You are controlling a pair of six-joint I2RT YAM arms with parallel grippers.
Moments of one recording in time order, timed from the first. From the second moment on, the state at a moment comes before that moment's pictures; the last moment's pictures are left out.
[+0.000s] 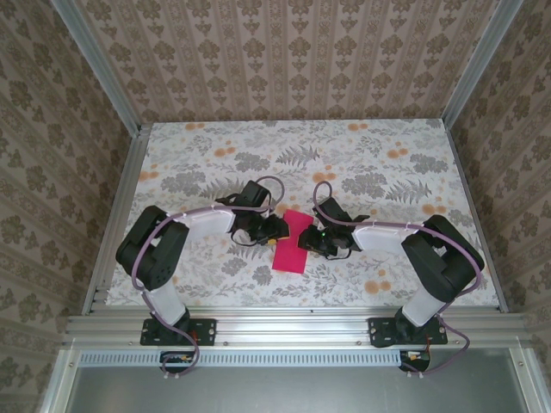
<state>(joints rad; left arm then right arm) -0.67 1.74 0.95 -0.30 0.50 -0.79 0.62 1.64 0.75 -0.16 -0.27 0.89</state>
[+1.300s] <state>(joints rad) -0.63 1.79 0.96 -0.19 0.57 -0.88 0.63 1.41 0.73 -0.27 -0.21 0.80</state>
